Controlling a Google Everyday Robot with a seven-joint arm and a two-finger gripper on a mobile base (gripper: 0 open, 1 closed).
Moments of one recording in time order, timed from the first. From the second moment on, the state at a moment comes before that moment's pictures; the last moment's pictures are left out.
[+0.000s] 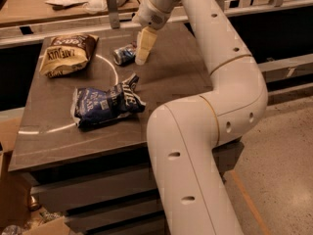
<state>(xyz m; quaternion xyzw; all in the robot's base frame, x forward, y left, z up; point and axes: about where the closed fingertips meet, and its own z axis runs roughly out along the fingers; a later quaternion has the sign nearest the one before) 0.761 0.054 0.899 -0.73 0.63 0.12 0.26</state>
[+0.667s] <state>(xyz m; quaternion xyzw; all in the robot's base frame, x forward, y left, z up) 0.773 0.058 0.900 -0.71 0.66 0.06 0.23</state>
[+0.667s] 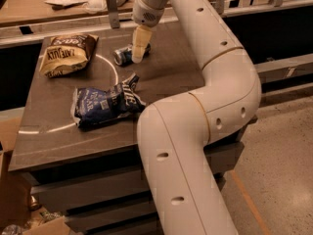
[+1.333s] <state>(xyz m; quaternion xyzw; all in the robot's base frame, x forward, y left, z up) 0.784 0.057 0.881 -0.73 0.65 0.04 0.22</state>
